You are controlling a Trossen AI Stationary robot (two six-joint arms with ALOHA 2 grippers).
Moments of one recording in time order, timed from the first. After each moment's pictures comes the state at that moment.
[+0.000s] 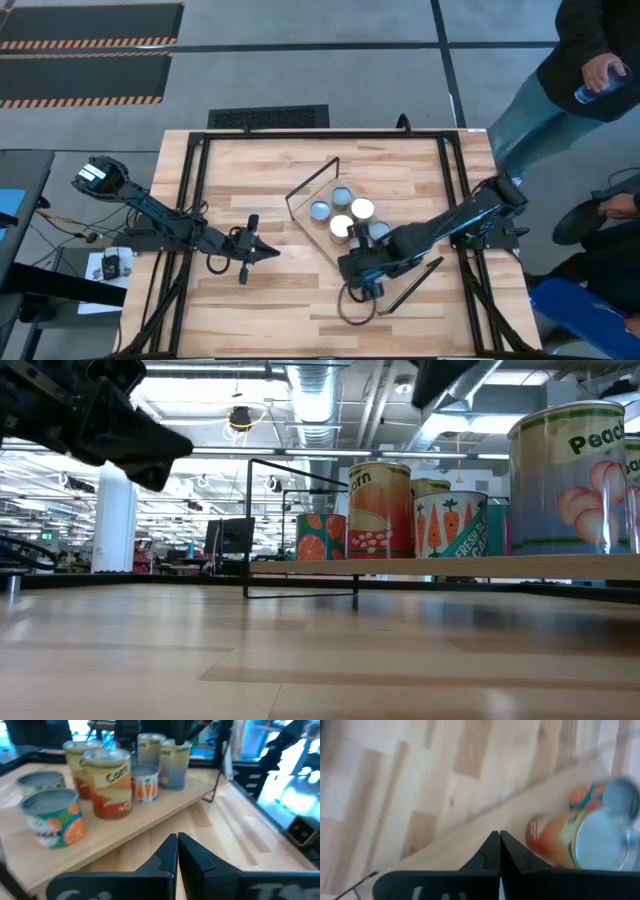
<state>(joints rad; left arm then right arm) -0.46 1.20 0.21 0.77 -0.36 -0.16 0.44 1.76 1.56 -0.96 0.28 0.14</state>
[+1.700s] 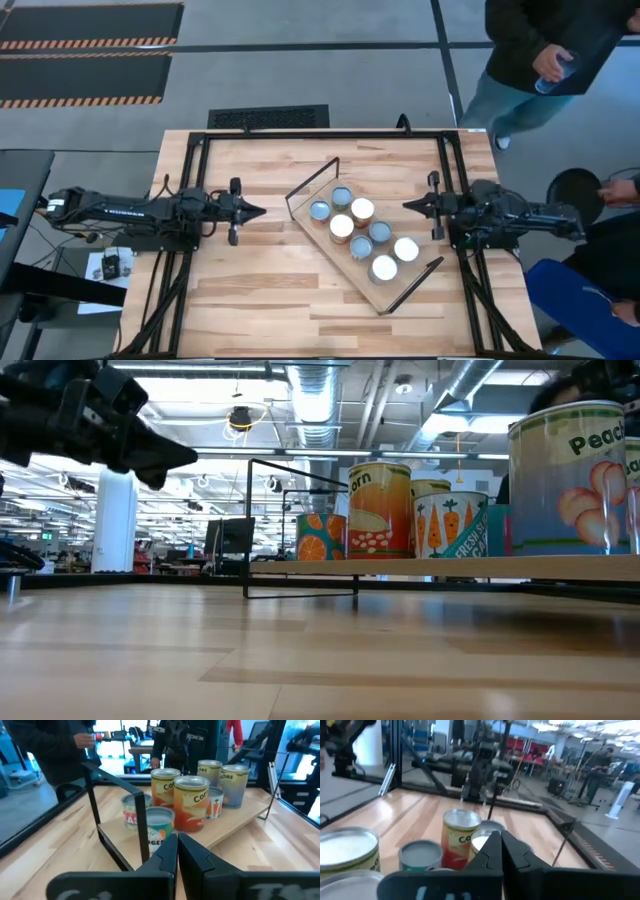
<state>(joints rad) 0.05 0.59 0.09 0.40 0.00 0.00 -0.11 0.07 0.15 -0.08 -0.09 -0.19</state>
